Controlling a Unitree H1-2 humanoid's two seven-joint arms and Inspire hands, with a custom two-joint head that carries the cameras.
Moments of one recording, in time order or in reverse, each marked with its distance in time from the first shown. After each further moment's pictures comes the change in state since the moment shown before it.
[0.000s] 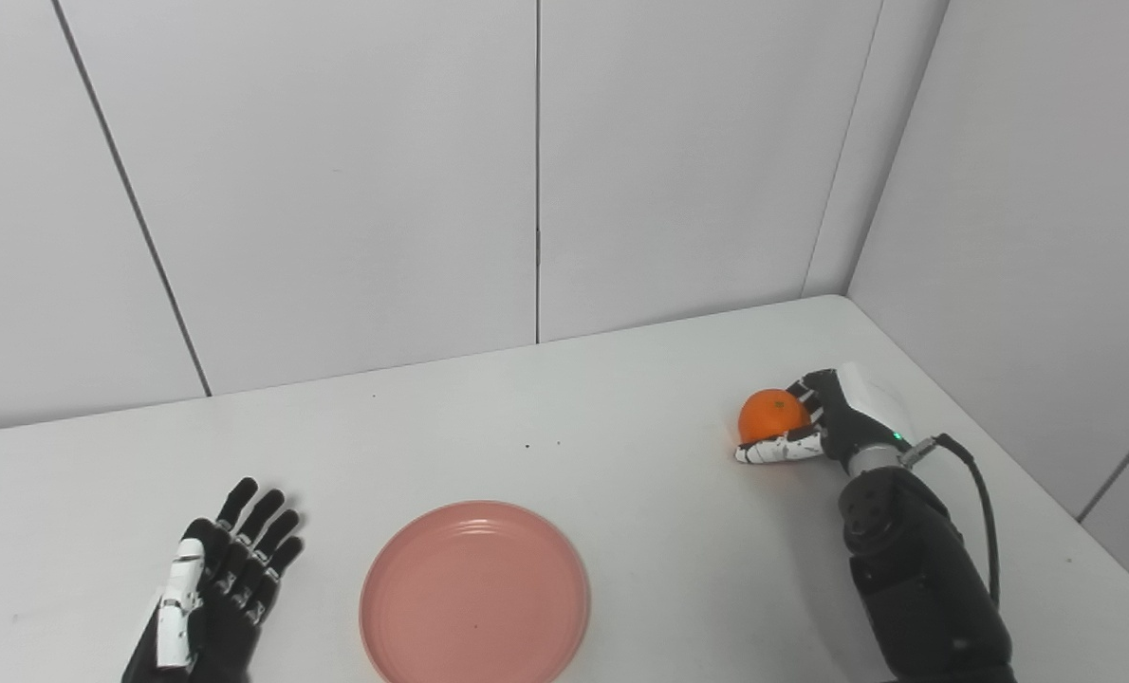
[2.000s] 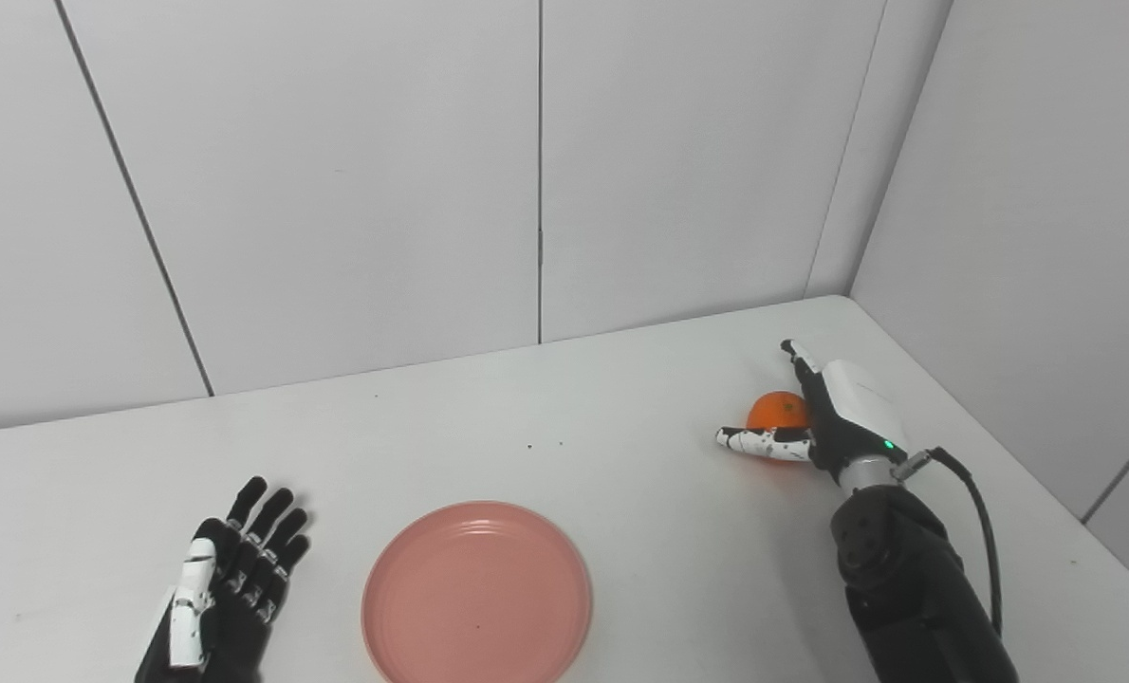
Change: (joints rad) left arm 0.004 -0.018 -0.006 0.000 0.013 -0.015 0.001; right arm 0.059 0.025 0.036 -0.163 -0.074 -0.001 0.034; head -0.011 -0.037
